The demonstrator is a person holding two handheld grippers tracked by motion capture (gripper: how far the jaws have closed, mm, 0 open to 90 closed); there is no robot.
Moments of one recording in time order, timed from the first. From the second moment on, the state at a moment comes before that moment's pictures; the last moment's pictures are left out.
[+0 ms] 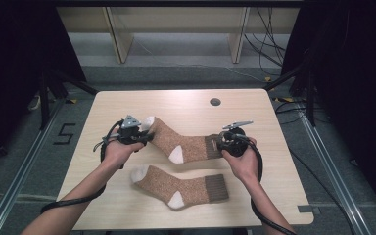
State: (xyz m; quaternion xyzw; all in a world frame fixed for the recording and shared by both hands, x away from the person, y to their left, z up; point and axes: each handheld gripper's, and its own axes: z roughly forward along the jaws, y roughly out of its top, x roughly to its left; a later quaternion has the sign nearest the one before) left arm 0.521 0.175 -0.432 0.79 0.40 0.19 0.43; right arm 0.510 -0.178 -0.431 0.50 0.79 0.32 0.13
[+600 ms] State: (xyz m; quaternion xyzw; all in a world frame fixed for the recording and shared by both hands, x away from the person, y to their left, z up) left arm 0.504 0.181 -0.433 0.79 0.39 0.18 0.43; right arm 0.496 -0.180 -0.429 0.49 0.80 0.32 0.12
